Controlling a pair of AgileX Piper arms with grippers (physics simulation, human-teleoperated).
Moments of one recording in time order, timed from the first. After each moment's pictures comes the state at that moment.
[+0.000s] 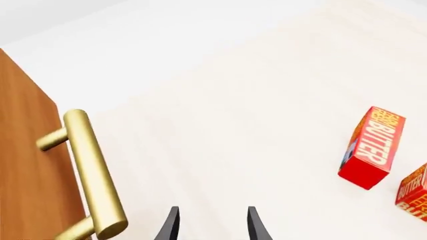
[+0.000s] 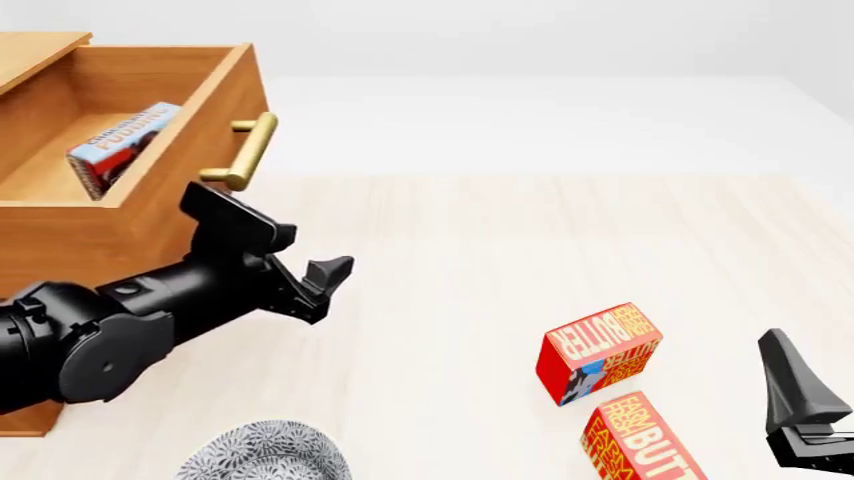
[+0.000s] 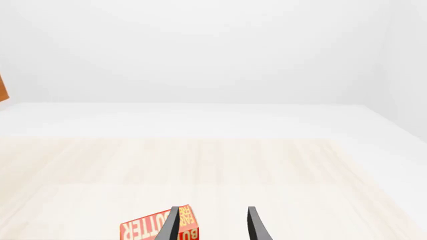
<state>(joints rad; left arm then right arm) -0.53 1.26 -0.57 -0.19 0.08 0.00 0.01 -0.01 0.00 -0.01</state>
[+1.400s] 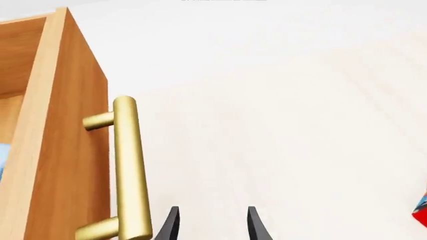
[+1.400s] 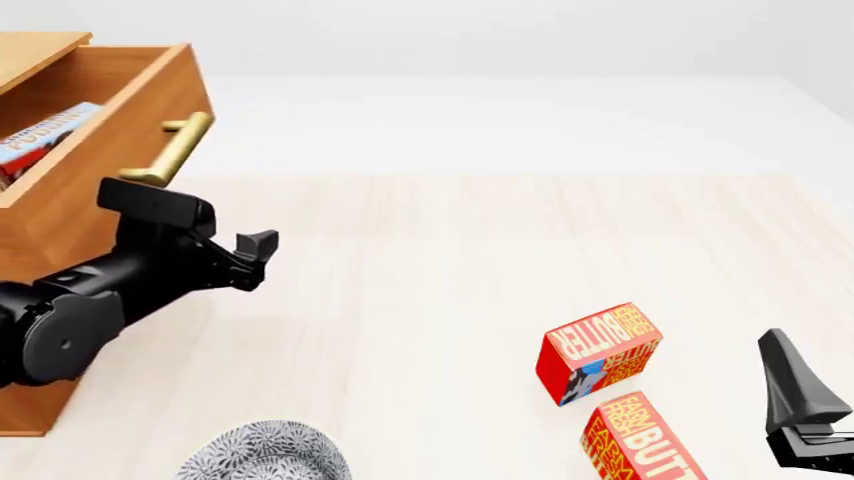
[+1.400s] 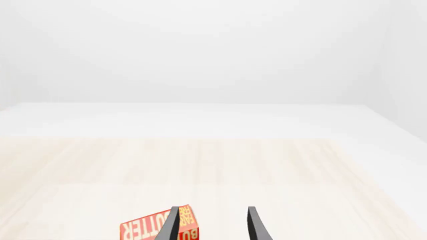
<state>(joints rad) -0.27 1.24 -0.54 -0.21 0.04 0.01 0.01 -0.01 0.00 -0.01</state>
